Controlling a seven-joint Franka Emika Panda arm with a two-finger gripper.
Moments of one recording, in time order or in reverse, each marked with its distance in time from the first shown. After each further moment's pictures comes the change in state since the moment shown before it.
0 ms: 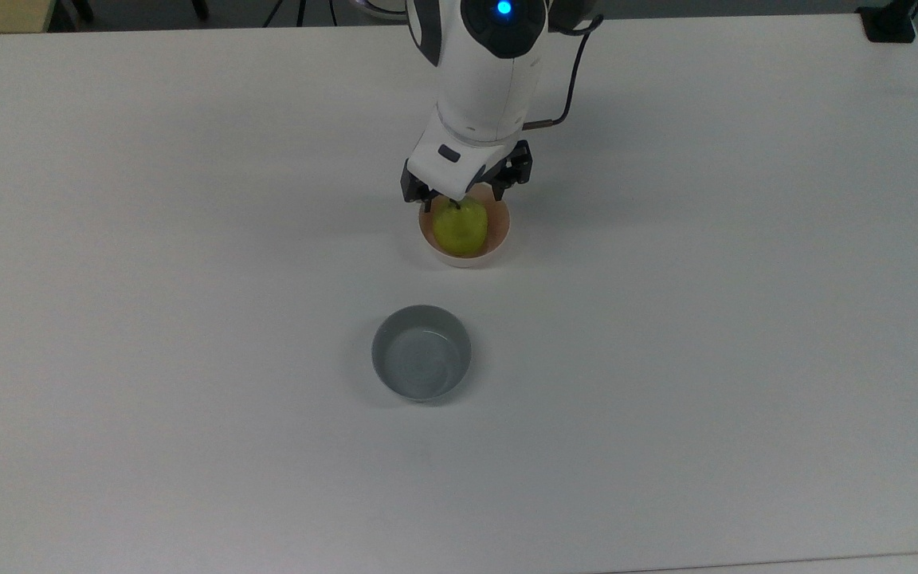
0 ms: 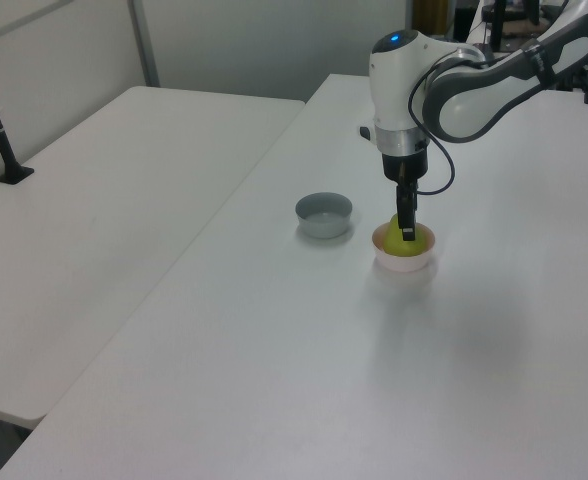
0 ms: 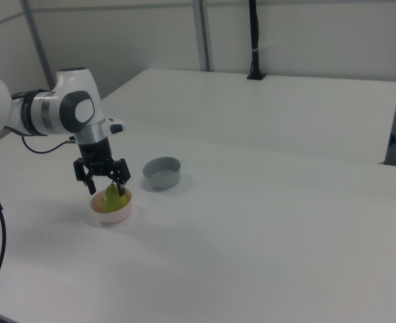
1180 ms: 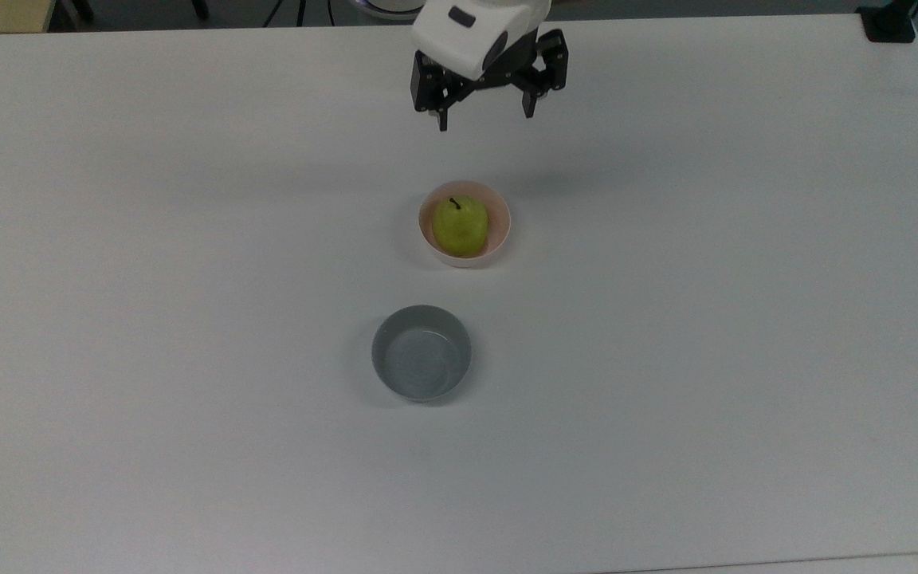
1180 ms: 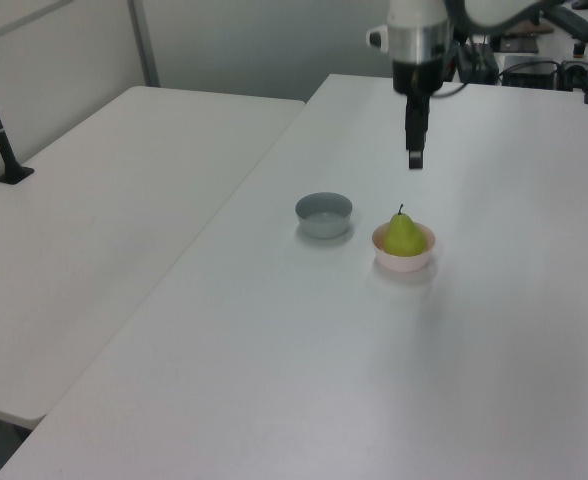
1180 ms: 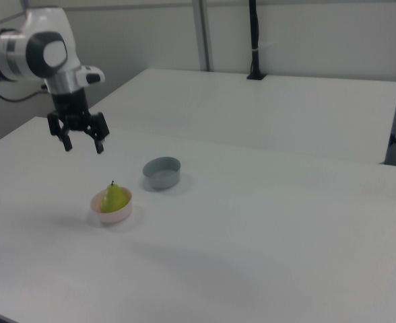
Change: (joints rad) arm 0.015 -0.146 0.003 0.173 0.082 -0.266 0.000
